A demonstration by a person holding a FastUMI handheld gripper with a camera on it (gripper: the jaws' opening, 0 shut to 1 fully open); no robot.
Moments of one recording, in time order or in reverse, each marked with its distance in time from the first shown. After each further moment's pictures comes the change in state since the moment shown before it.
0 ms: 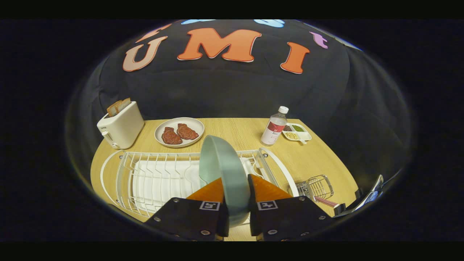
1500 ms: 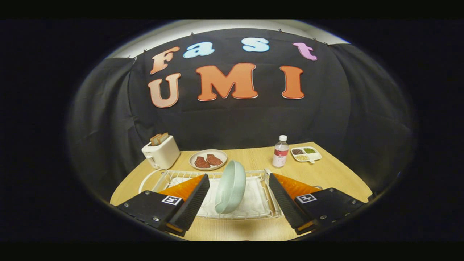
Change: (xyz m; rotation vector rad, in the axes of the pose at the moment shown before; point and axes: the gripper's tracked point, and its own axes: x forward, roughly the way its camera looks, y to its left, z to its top) arm -0.086 -0.039 0.022 0.135 -0.302 0.278
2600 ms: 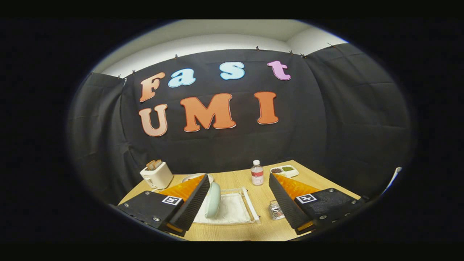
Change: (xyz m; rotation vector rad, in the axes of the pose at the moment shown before) arm -0.089 -0.071 0.070 0.096 -0.245 -0.087
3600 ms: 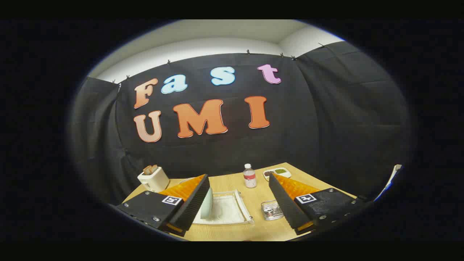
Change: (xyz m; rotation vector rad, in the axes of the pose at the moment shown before) arm -0.012 -0.025 0.015 0.038 -0.048 -0.031
